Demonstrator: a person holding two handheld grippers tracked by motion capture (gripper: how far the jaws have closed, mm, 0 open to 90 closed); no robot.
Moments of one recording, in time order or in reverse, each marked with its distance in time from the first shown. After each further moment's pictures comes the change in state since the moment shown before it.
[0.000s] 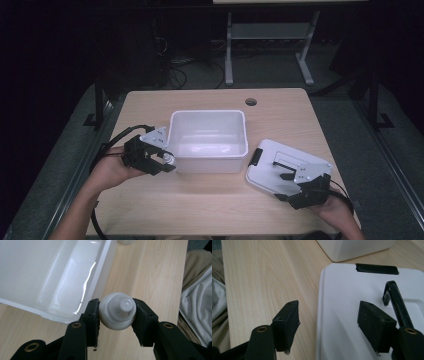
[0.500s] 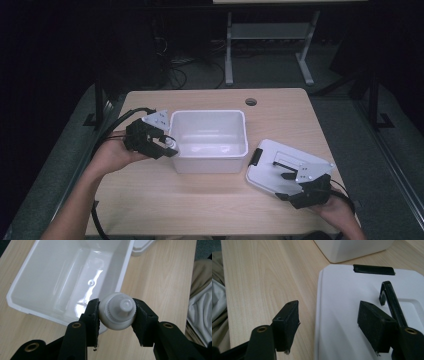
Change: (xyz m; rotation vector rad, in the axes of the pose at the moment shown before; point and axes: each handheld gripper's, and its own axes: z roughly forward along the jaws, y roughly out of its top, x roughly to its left) left arm 0.026 0.023 -0.011 -0.007 0.025 -0.006; right arm -0.001 -0.001 -0.003 -0.011 -0.009 0.003
